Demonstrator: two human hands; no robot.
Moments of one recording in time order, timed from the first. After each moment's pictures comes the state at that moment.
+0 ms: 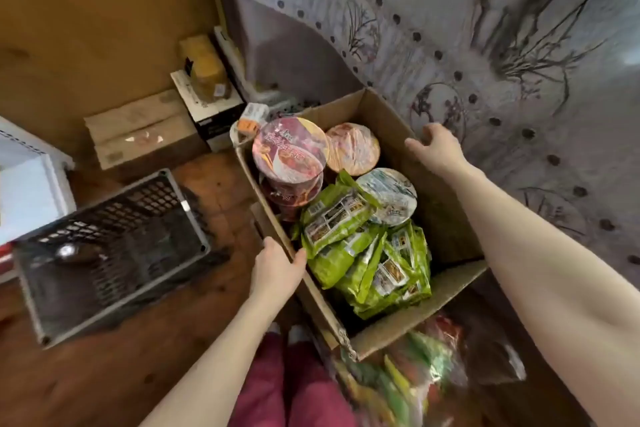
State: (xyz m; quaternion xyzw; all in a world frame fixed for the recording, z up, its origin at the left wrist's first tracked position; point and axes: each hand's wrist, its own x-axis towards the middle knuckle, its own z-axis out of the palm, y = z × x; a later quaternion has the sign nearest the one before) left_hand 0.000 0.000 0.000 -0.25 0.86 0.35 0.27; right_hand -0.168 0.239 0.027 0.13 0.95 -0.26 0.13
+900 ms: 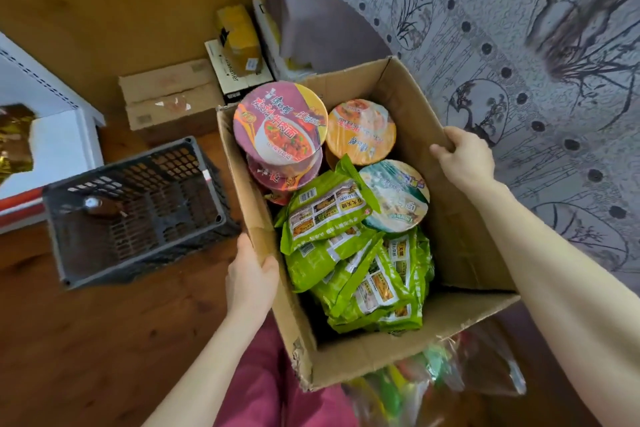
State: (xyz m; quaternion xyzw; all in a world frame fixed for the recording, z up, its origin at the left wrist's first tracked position) left_hand 0.057 -0.035 0.006 -0.37 0.83 0.39 0.15; right_hand -0.142 0.217 0.032 0.06 0.98 -0.19 0.07
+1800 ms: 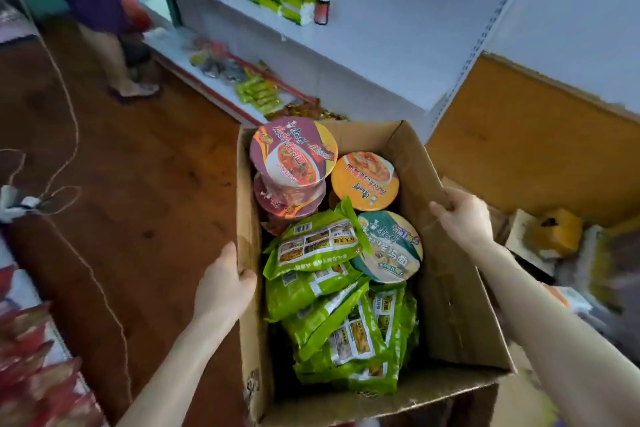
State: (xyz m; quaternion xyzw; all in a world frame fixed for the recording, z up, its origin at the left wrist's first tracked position) left_hand 0.506 -0.287 0.133 -0.71 0.61 0.33 -0.11; right_hand 0.168 -0.278 0.149 -0.46 0.85 -0.24 0.13
